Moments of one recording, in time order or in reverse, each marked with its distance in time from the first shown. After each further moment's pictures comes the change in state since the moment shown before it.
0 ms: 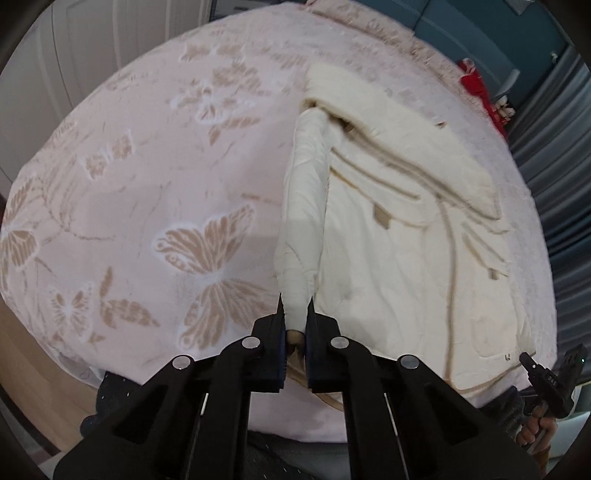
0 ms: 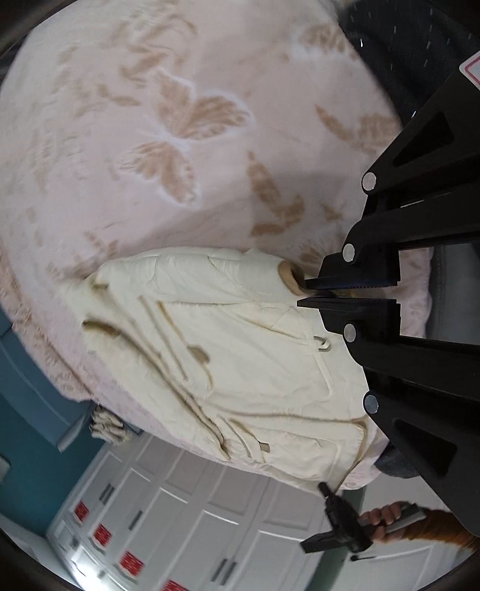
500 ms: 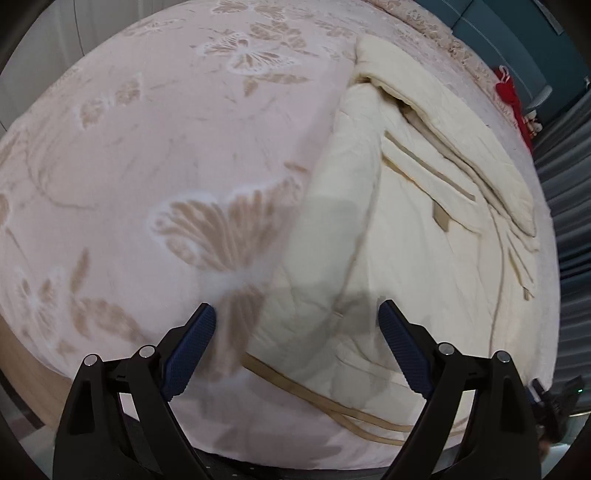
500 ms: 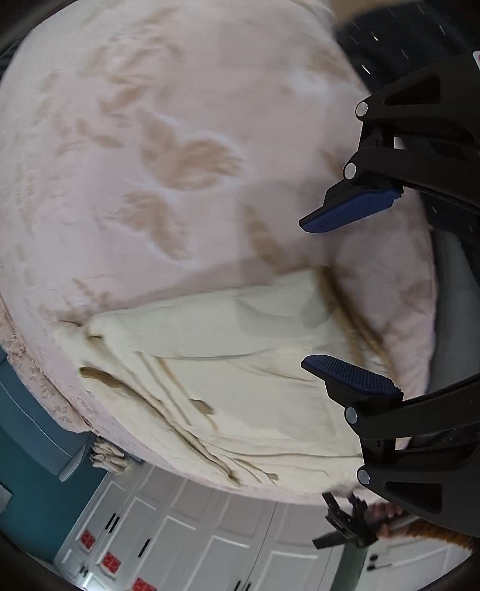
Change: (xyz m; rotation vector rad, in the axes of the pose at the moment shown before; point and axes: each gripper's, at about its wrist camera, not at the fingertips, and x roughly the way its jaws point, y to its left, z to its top) left arm 0.061 0.038 0.000 -0.125 0.077 0.039; right arm 0.025 -0.038 0.004 0.096 0.048 -0.072
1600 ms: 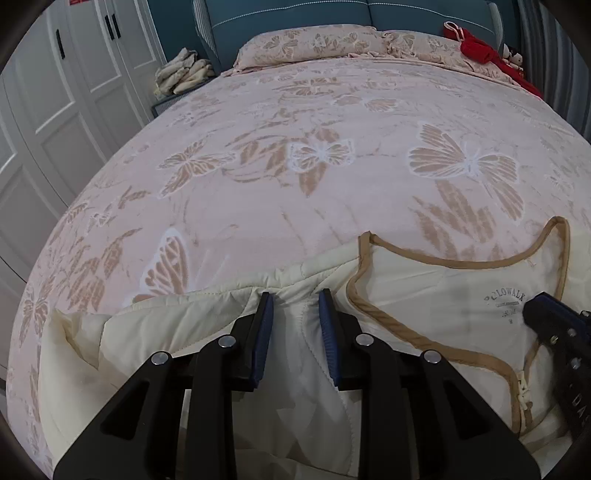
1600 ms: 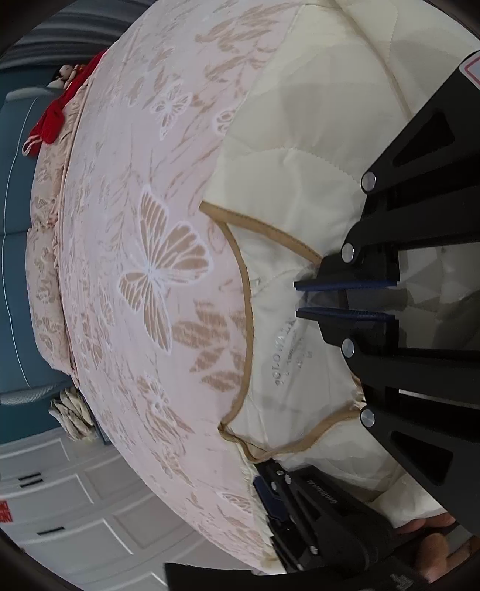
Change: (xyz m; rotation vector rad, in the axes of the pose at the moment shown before) left arm 0.224 -0.288 0.311 0.463 -0.361 0.299; right arm 0.316 0.274 0.318 -0.470 -0.195 -0.177
